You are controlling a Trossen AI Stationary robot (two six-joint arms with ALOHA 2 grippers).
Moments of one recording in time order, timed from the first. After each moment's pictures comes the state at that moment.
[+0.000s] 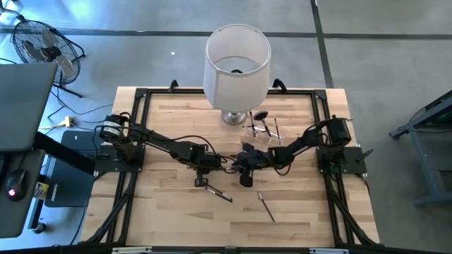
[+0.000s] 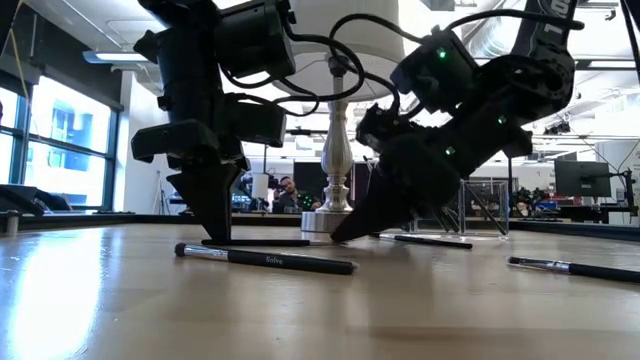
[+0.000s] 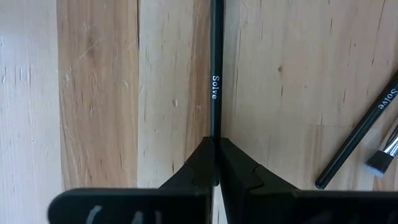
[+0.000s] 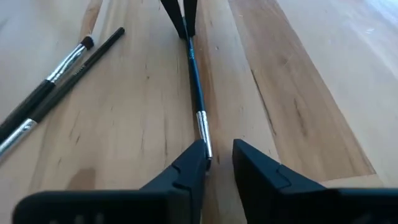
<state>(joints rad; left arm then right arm) -0.15 1.80 1.03 -0.52 -0.07 -0.18 0.10 1.95 0.72 0.62 0.08 0.23</state>
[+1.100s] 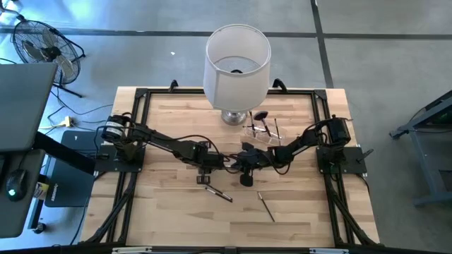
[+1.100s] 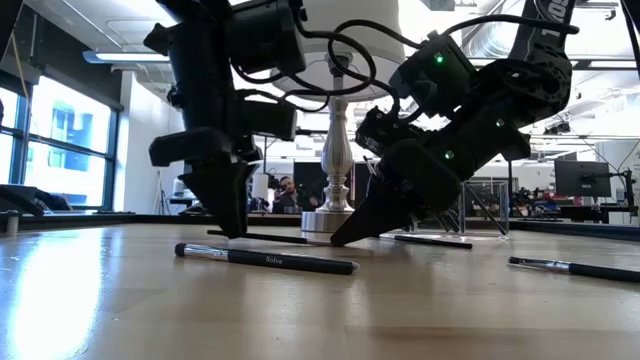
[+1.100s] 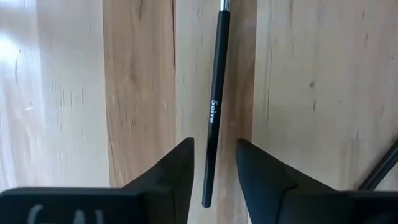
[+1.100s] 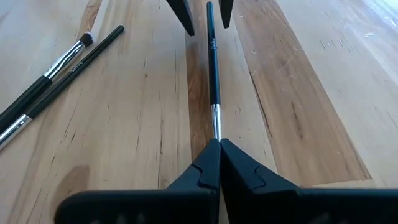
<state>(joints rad) -0.15 1.80 1.10 -0.58 -0.17 -0.11 0.10 1.98 0.72 0.59 0.08 0.18</state>
